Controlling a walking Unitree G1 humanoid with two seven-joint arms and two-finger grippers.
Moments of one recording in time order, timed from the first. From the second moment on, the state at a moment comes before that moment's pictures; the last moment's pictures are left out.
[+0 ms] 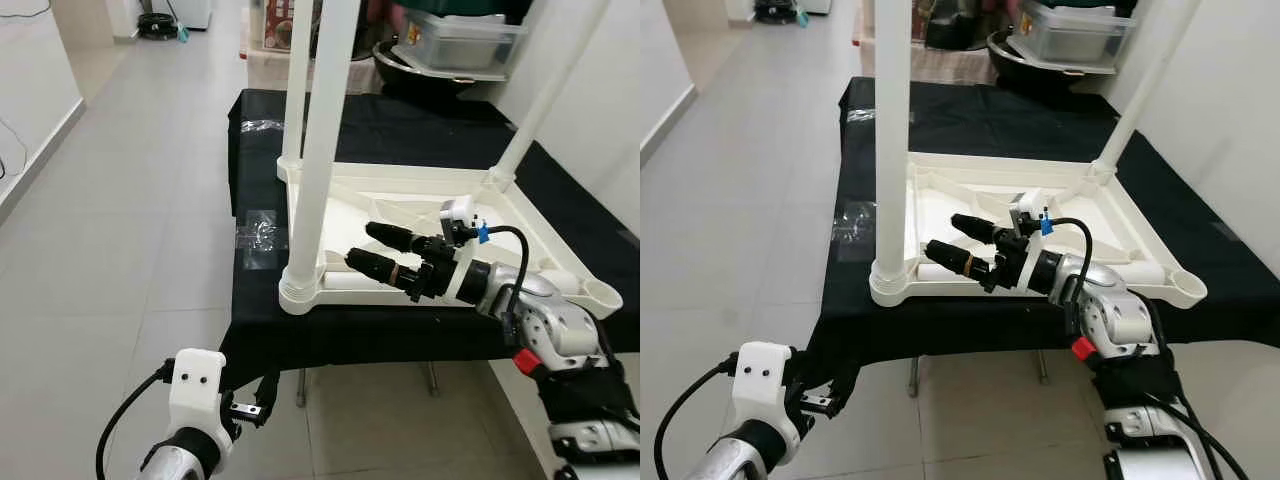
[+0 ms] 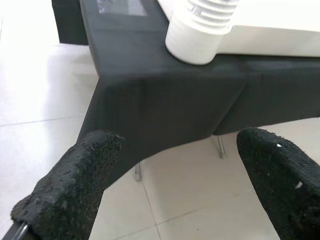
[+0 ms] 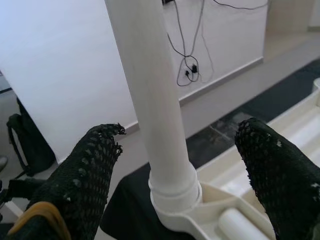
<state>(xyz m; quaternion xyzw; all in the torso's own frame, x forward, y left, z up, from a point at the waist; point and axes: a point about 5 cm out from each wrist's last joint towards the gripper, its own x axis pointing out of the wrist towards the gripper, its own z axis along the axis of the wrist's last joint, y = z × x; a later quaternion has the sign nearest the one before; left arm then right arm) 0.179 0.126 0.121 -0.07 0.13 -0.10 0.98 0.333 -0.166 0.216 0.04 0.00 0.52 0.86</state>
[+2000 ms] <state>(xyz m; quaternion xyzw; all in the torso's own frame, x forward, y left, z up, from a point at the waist) 0.173 0.122 0.126 -0.08 0.14 -0.11 0.98 0.369 -0.068 0.232 0.05 -0.07 0.56 0.82</state>
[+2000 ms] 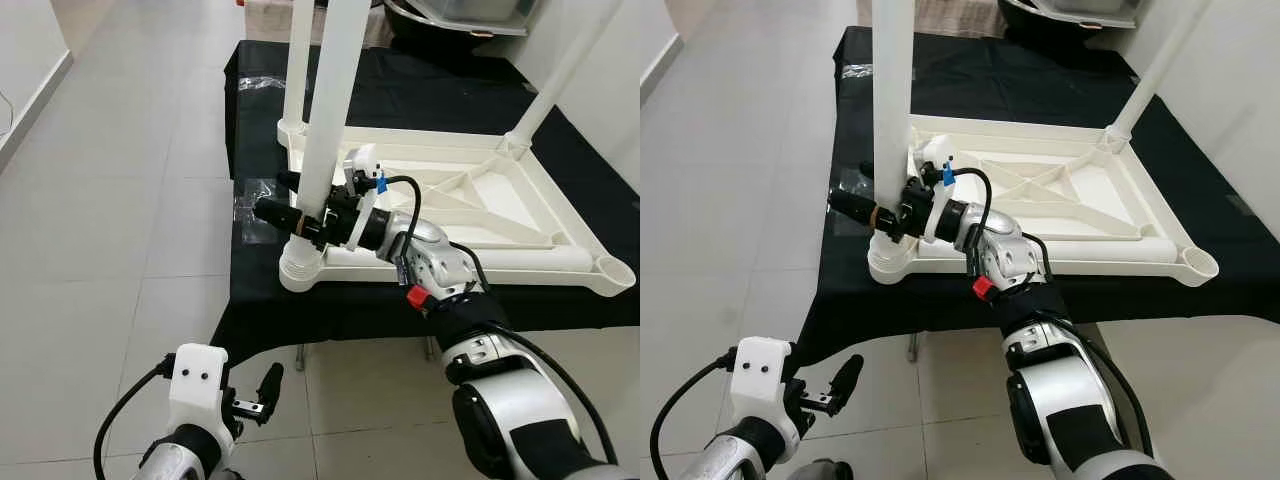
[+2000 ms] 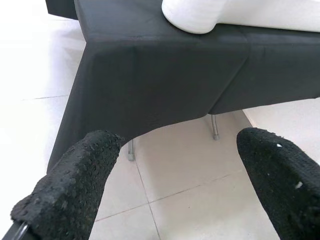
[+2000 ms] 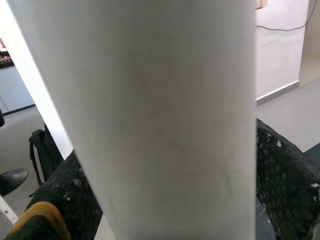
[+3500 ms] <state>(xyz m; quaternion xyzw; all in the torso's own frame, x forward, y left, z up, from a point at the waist) 0.173 0.121 0.125 -0.08 0.15 -0.11 0.98 0.371 -0.058 0.230 -0.01 -0.10 0.52 0.85</state>
